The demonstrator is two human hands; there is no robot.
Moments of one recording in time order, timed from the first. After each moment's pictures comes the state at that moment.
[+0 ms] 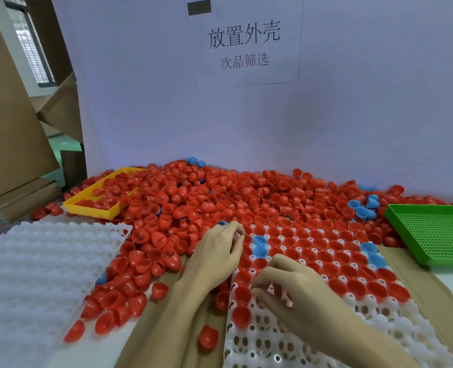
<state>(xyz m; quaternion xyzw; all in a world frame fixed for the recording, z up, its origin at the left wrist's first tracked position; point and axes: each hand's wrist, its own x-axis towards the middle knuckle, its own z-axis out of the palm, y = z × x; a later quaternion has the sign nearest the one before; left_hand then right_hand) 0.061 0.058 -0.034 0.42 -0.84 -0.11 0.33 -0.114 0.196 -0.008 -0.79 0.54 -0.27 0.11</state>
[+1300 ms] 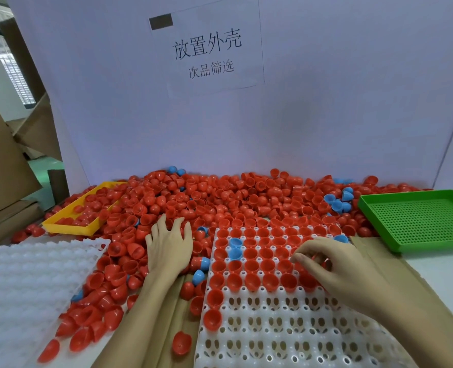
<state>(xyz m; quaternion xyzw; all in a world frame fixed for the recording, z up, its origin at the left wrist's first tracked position) 0.076 0.006 -0.052 0.66 -0.71 -0.03 0.25 -0.223 0.200 -0.009 -0.69 0.63 -0.34 0.11</state>
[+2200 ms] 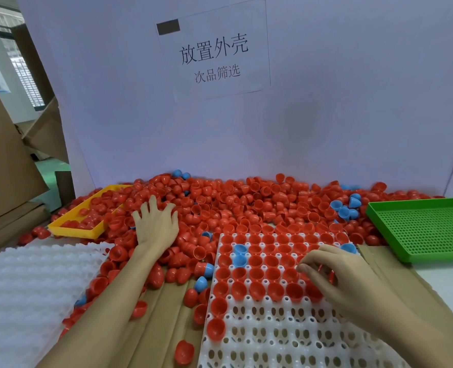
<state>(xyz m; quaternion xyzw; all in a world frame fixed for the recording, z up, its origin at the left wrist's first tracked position) 0.106 -0.061 -0.026 0.66 -0.72 0.12 0.17 -0.216 0.205 -0.005 -0.70 0.64 -0.32 0.07</state>
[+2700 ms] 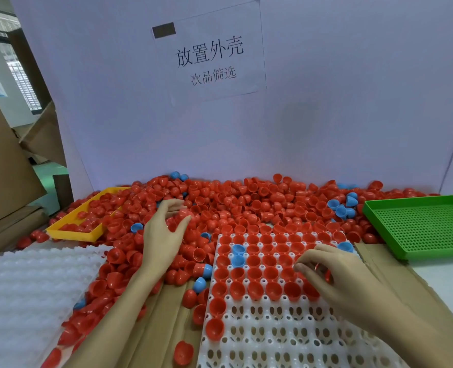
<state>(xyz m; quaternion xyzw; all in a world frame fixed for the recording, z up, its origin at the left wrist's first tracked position) 0.089 0.005 -0.012 0.45 -0.71 -0.15 0.53 -0.214 0.206 -0.004 -0.70 0.64 -0.31 0.07</state>
